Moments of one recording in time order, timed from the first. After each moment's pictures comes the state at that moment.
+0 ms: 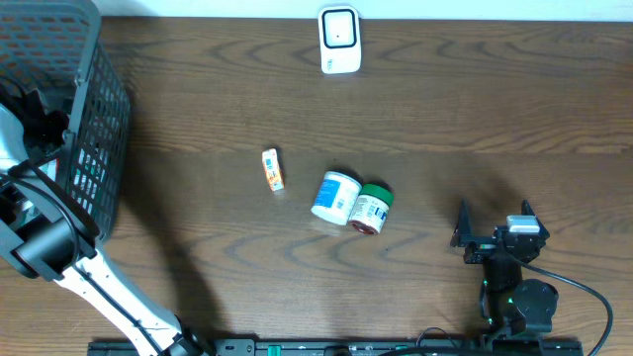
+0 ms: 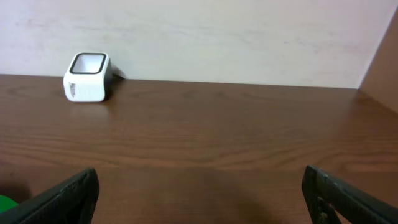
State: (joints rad) left arm 0.66 2.30 1.93 -0.95 0.16 0.11; right arm -0.02 0.01 0.01 -0.07 0.01 -0.03
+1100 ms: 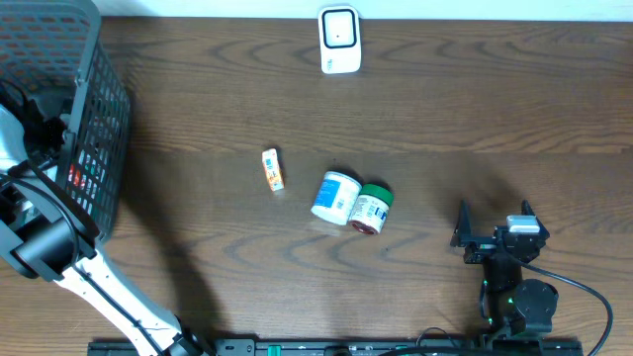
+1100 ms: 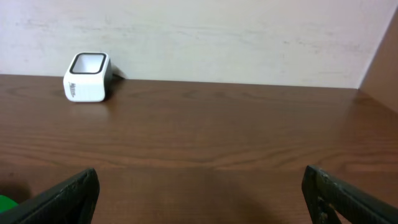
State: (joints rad) left arm 0.66 2.29 1.91 -0.99 0.09 0.04; right arm -0.02 0.01 0.01 -0.07 0.01 -0.03
